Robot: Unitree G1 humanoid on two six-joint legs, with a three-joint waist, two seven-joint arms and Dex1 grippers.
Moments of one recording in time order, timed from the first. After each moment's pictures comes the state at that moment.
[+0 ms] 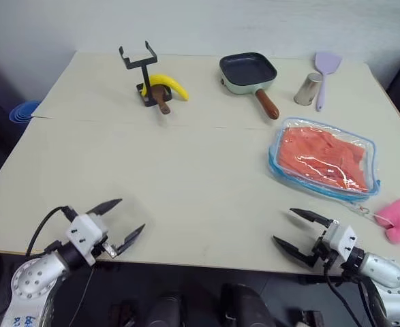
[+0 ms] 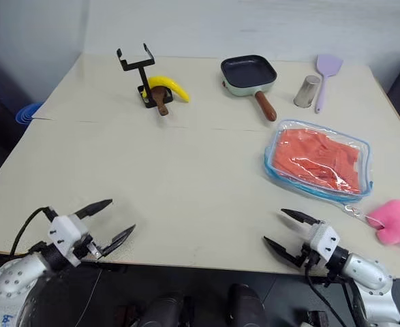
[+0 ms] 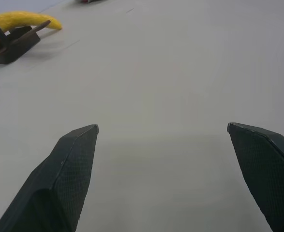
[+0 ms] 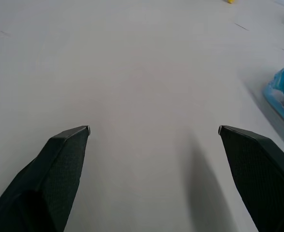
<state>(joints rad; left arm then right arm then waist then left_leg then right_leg) 0.25 0.54 0.22 -0.30 -0.27 -0.09 -0.66 0.20 -0.61 -0.14 0.09 0.36 -0.44 0.96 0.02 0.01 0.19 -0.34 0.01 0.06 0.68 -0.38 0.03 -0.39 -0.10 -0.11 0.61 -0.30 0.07</state>
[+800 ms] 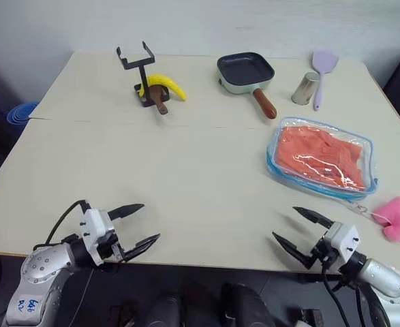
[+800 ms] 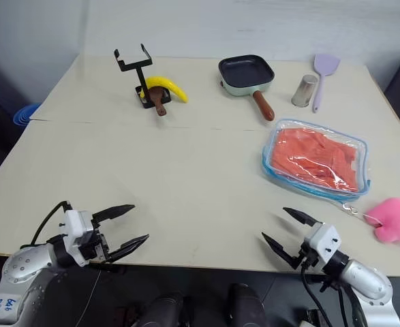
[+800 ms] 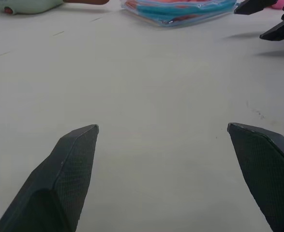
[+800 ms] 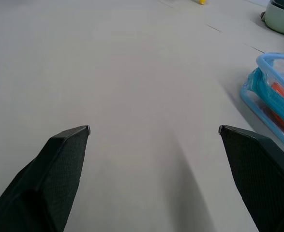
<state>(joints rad) 0.20 0.59 0.18 -0.31 -0.47 0.05 -0.89 0.22 -0.60 -0.16 -0.09 0.32 -0.30 0.81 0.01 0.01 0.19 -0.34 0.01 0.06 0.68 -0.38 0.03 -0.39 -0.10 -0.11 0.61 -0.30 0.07</state>
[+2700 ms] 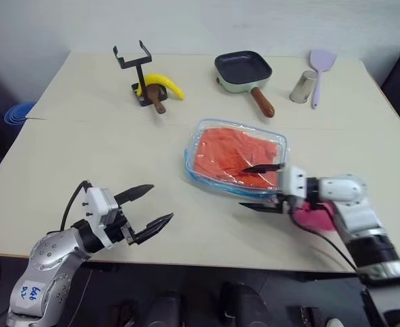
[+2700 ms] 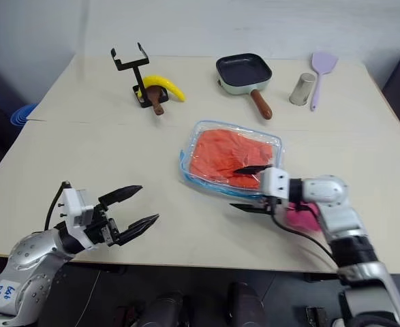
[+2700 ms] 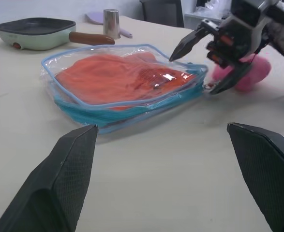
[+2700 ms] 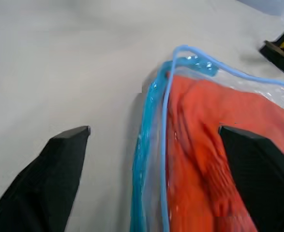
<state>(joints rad) 0.12 0.55 0.19 -0.49 -0.57 0.27 -0.76 -0.39 -0.73 0.03 0.12 0.35 -0.16 1.24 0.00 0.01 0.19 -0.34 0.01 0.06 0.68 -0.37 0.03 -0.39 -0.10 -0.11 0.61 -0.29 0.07</state>
